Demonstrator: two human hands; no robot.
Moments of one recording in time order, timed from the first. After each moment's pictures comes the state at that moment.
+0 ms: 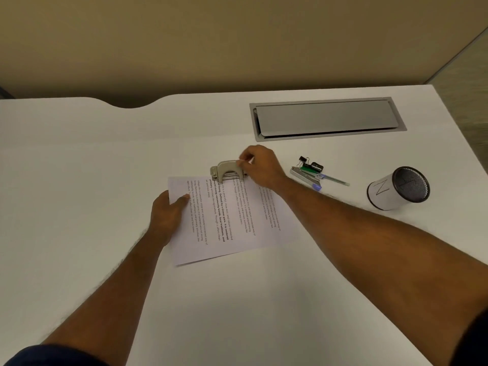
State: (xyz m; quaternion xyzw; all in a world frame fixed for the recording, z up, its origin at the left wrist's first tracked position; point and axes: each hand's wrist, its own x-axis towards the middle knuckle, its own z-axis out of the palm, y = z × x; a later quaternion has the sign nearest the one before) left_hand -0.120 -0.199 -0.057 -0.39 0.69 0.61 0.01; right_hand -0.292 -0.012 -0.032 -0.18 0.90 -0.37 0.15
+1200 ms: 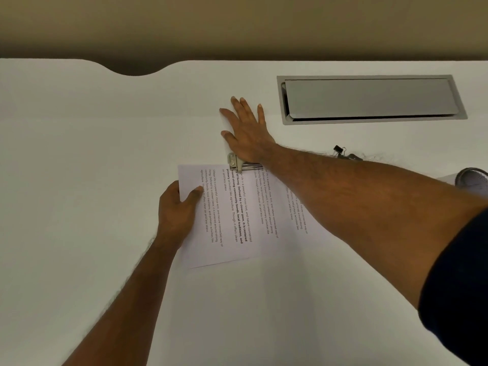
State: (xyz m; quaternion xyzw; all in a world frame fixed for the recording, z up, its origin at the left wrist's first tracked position) left_hand -0.121 -0.197 -0.073 -0.41 0.70 0.59 -0.02; right_hand -0.341 -0.101 -0.099 -0.37 0.92 -0.10 0.11
